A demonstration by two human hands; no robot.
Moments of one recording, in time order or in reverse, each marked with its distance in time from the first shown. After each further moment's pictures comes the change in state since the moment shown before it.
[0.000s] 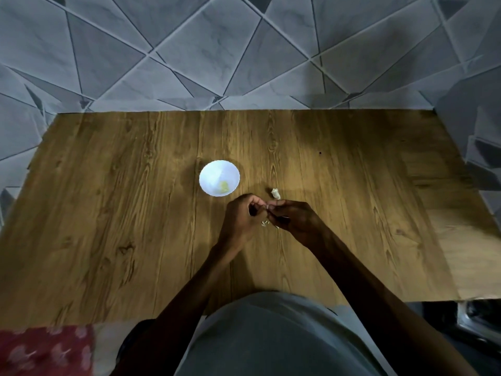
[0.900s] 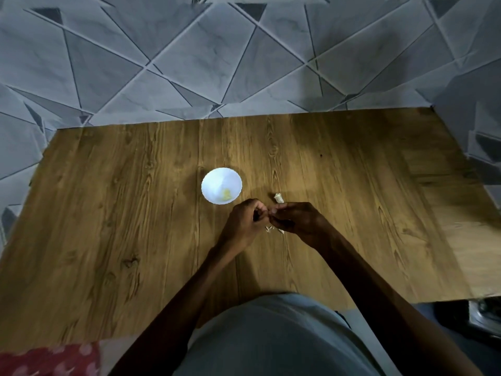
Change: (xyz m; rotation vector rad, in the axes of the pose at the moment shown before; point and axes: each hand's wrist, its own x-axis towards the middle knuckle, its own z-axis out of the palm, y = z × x) left_hand 0.013 -0.008 -0.012 0.086 -0.206 0.040; right_hand 0.004 -0.006 -0.001 -0.081 -0.019 -0.011
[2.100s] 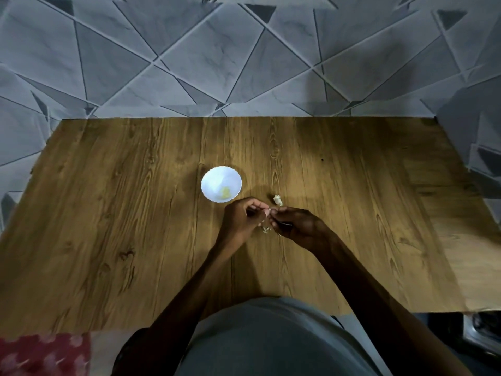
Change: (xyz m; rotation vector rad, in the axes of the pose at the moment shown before) left_hand -0.002 0.011 0.001 -0.227 0.124 -0.123; right_hand 0.011 0.008 -0.009 0.186 -0.055 0.169
